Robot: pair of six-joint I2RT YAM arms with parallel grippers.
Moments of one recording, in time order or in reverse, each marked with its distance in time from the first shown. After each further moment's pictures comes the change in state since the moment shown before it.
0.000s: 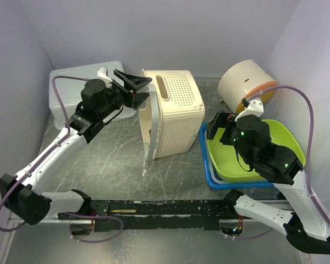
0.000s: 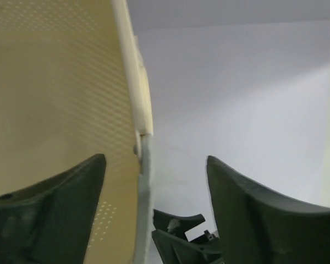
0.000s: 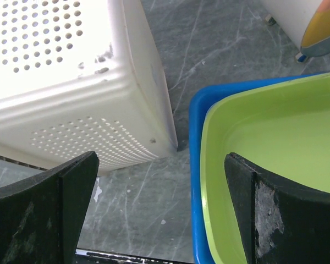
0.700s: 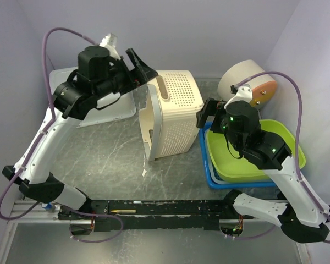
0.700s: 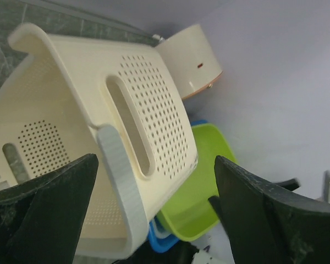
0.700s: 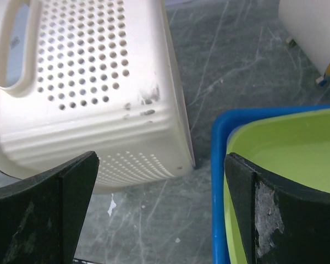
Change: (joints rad) left arm -0.074 0.188 0.754 -0.764 -0.130 0.611; right arm 0.000 0.134 0.076 0.096 -0.034 -0.035
